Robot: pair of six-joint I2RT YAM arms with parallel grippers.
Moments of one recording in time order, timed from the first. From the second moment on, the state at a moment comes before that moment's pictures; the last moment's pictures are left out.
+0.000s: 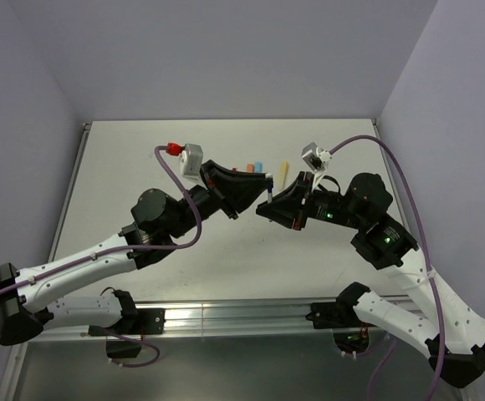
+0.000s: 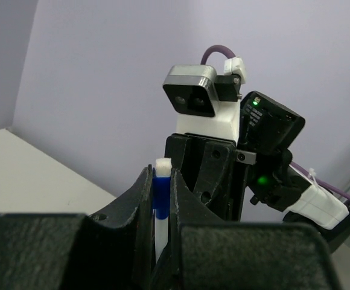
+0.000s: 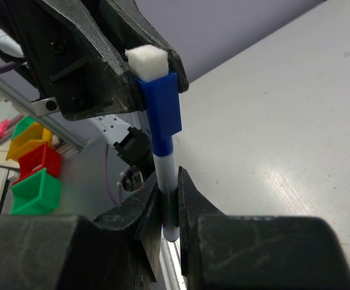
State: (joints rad) left arm -1.09 1.11 0.98 0.54 0.01 -0.51; right arm 0.62 0.79 0.99 -0.20 -0.60 0.44
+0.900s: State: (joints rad) left arm -1.05 1.12 0.97 0.60 0.19 -0.54; right arm 0.55 0.79 0.96 -0.04 -0.83 0.51
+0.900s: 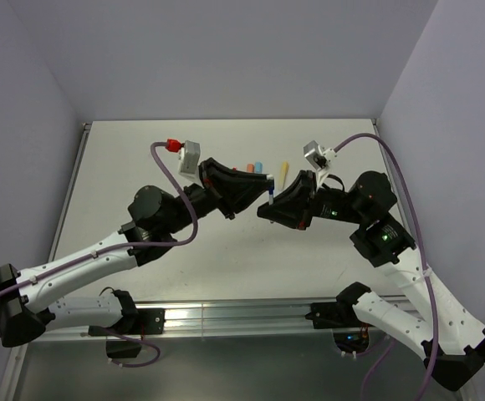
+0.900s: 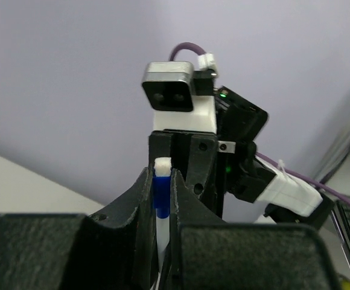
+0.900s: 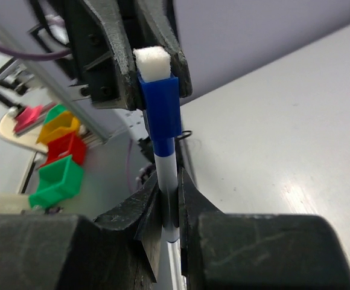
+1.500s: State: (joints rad) left arm -1.09 1.18 1.06 0.39 -0.16 -0.62; right arm 0.55 0.83 1.02 -0.30 -0.54 0.45
